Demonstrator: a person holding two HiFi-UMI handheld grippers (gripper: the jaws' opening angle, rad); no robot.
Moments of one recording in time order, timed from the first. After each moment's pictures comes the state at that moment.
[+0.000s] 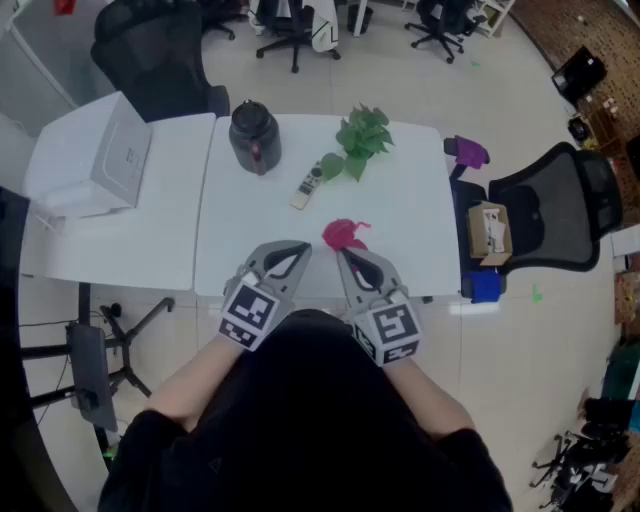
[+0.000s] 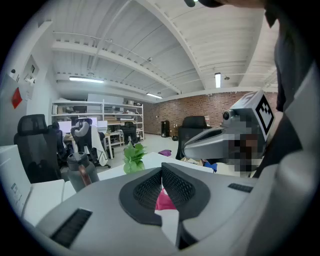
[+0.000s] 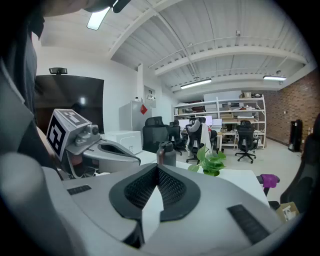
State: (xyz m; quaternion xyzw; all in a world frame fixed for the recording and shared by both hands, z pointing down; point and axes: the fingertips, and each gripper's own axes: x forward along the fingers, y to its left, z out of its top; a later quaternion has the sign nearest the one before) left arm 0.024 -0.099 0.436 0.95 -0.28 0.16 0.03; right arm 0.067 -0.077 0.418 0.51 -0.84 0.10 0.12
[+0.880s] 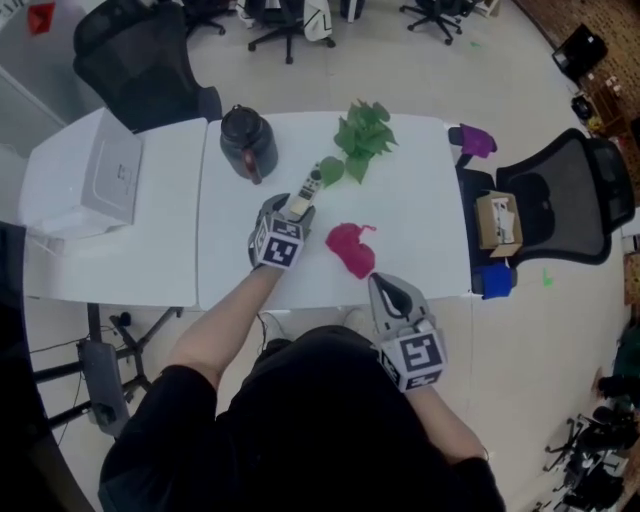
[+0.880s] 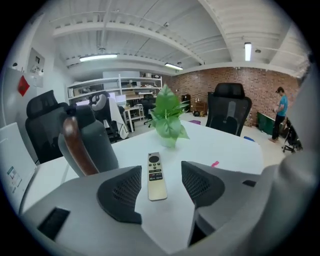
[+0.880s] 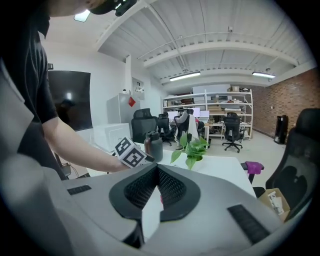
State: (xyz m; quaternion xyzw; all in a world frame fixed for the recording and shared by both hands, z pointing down) left arm 0.033 -0.273 0.606 0.87 -0.39 0.30 0.08; right arm 0.120 -0.062 0.448 0.55 -0.81 0.13 0.15
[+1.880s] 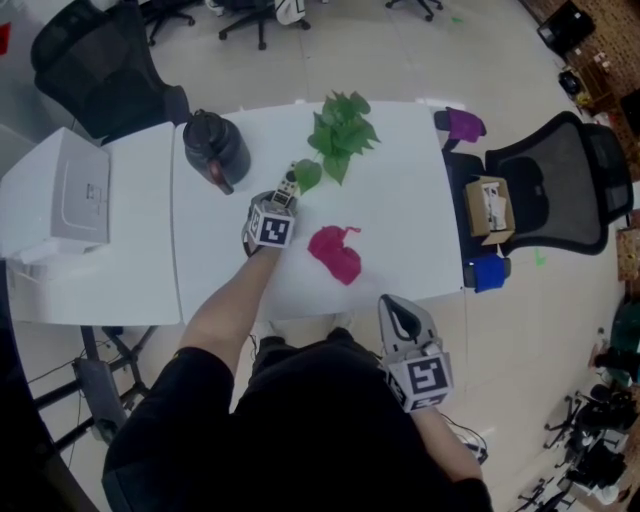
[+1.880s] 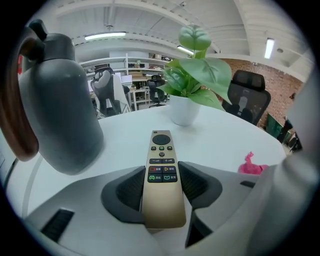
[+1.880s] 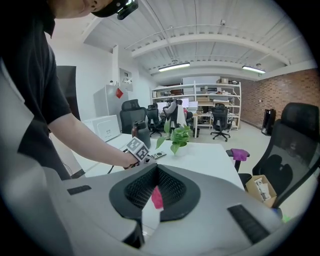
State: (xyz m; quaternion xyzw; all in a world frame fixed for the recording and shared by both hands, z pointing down) left arm 0.057 -0.332 0.711 0.83 -0.40 0.36 0.16; right arm 0.171 -0.046 0.475 0.59 -0.76 0.19 0.19
